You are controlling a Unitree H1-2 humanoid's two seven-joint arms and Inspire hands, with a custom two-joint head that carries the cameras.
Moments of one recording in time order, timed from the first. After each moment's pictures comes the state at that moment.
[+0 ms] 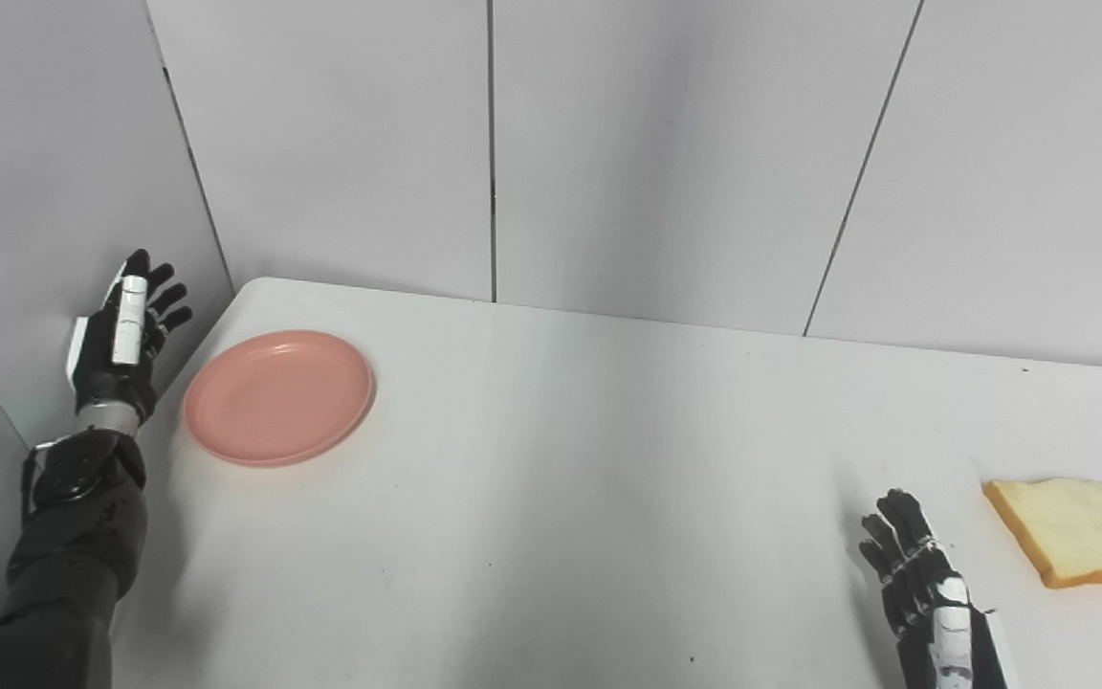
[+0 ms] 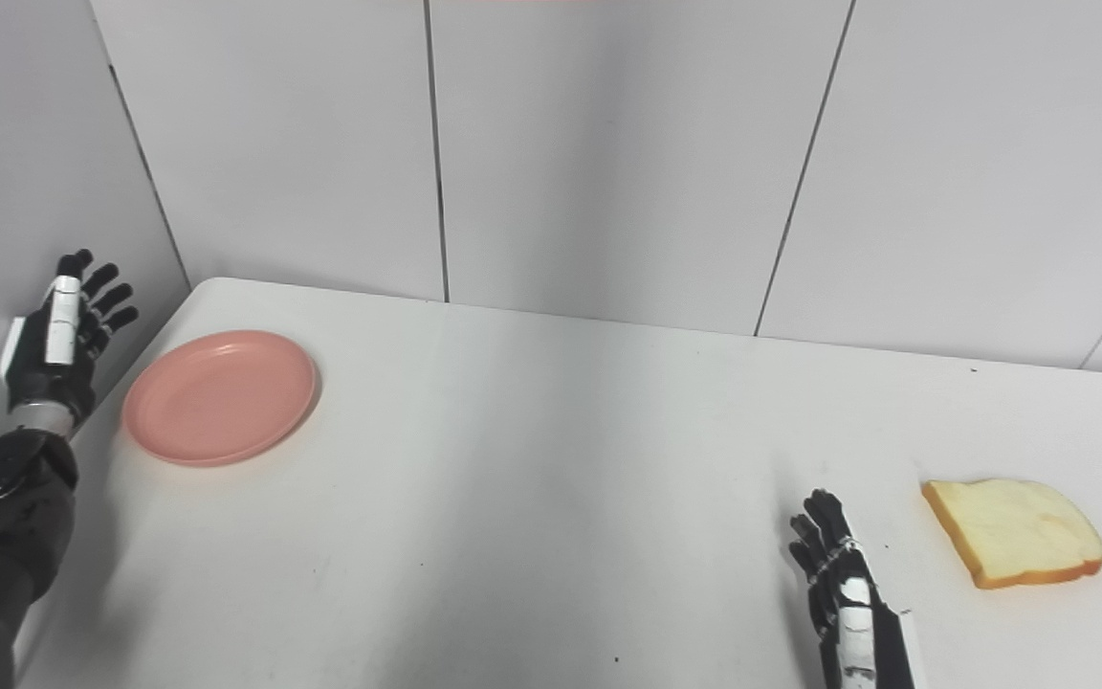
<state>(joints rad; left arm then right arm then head) -0.71 0.51 0.33 1.17 -0.28 -0.42 -0.13 0.11 -0.04 -0.05 -0.12 0.18 -0.17 0.12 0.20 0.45</state>
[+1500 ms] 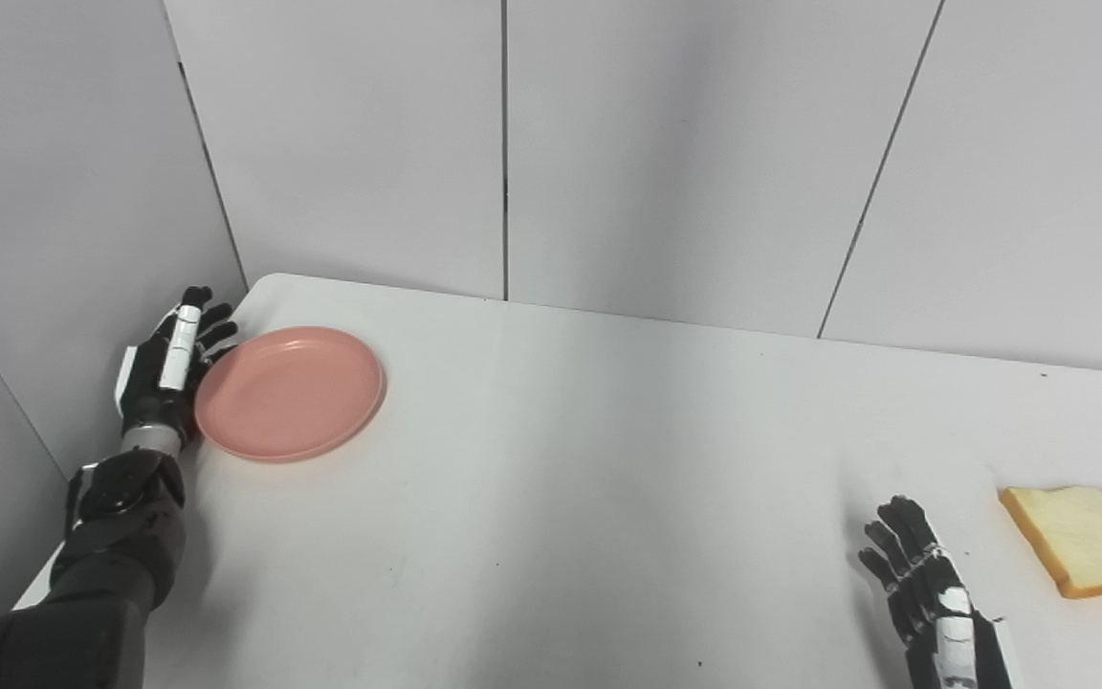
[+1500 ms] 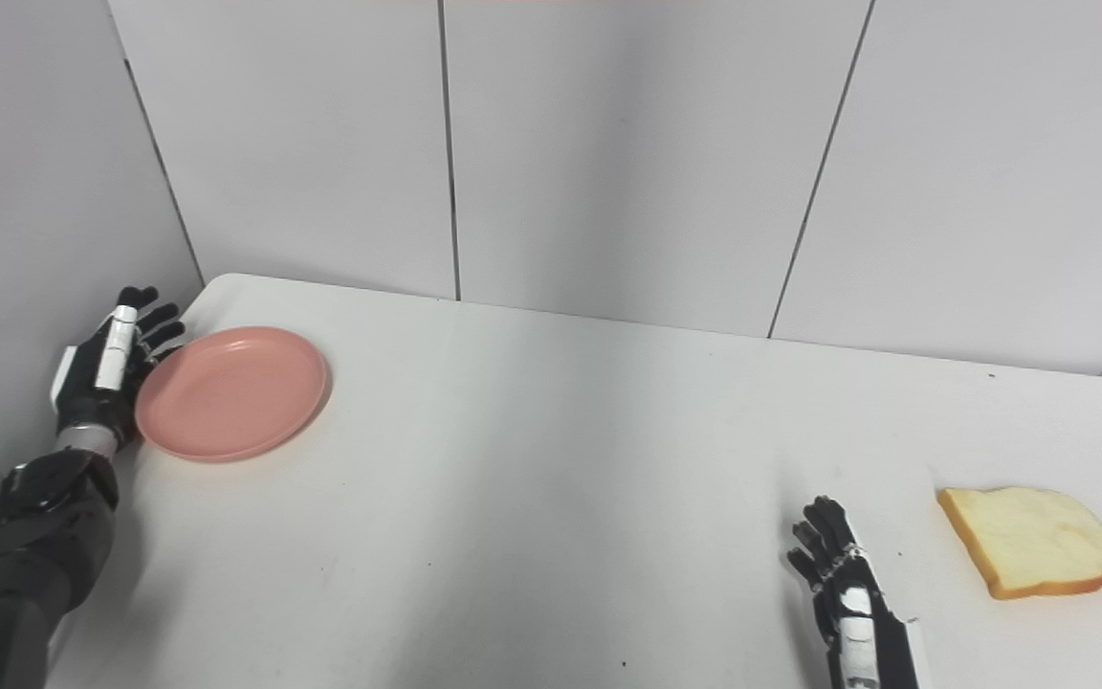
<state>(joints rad) -0.74 0.46 0.29 1.29 -0.26 -0.46 -0.14 0.13 -0.04 -0.05 -0.15 0.14 -0.17 0.11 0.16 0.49</state>
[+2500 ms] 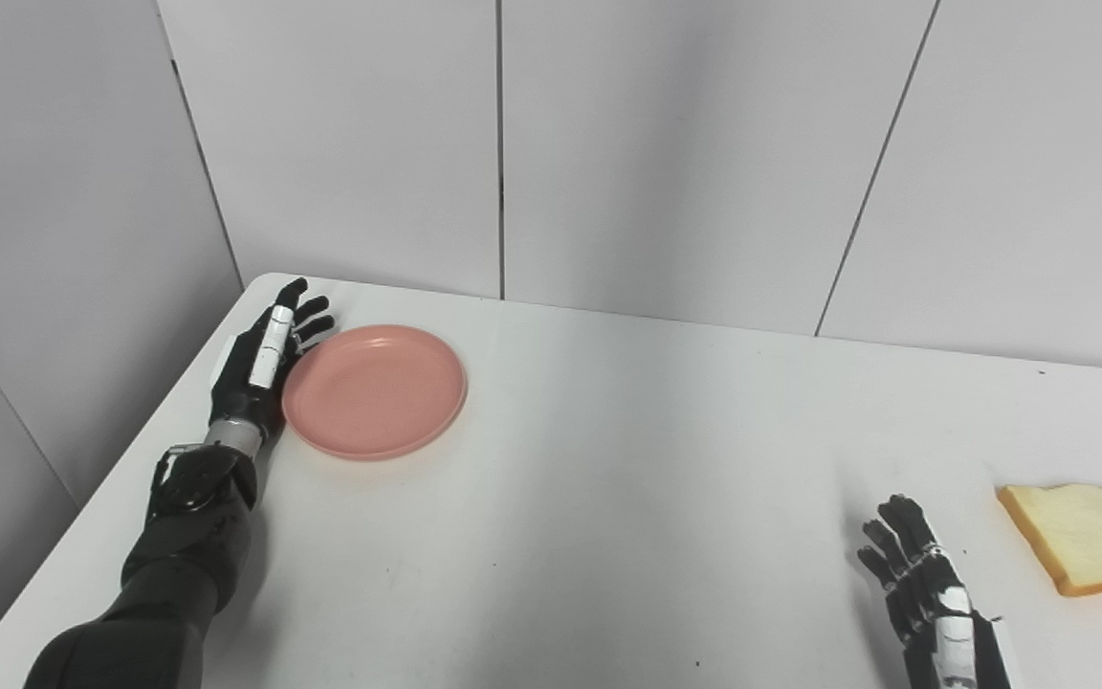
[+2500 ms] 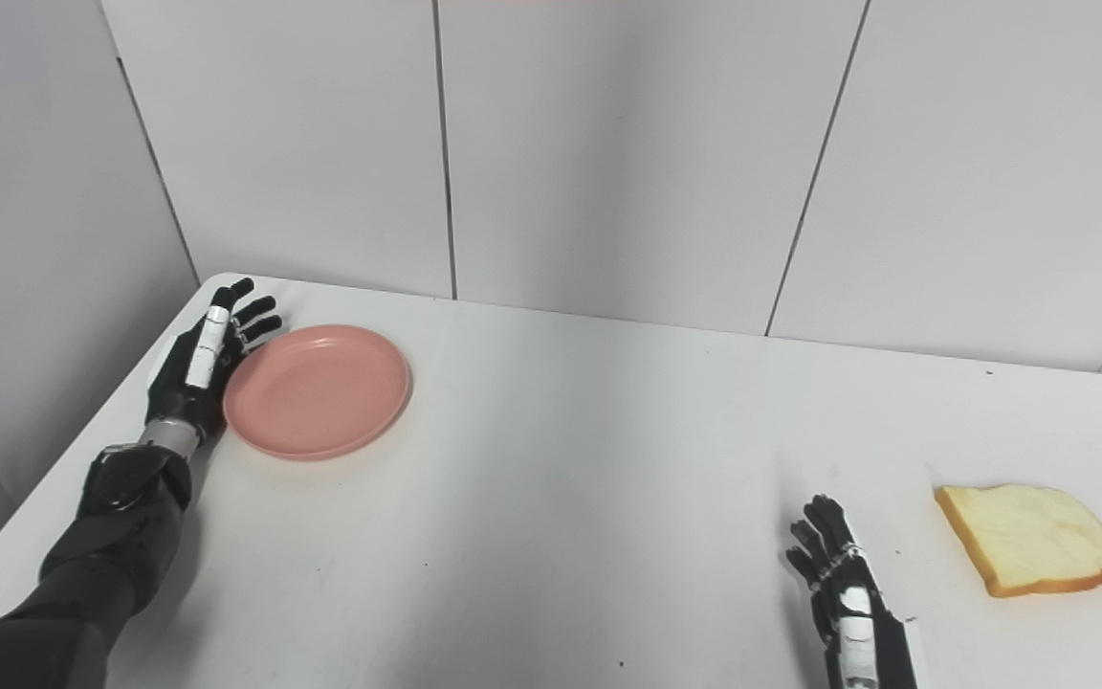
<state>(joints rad) -0.72 0.36 0.22 1.18 -0.24 -0.45 -0.22 0.14 -0.04 -0.05 -0.16 0.15 -0.17 0.11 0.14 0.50</state>
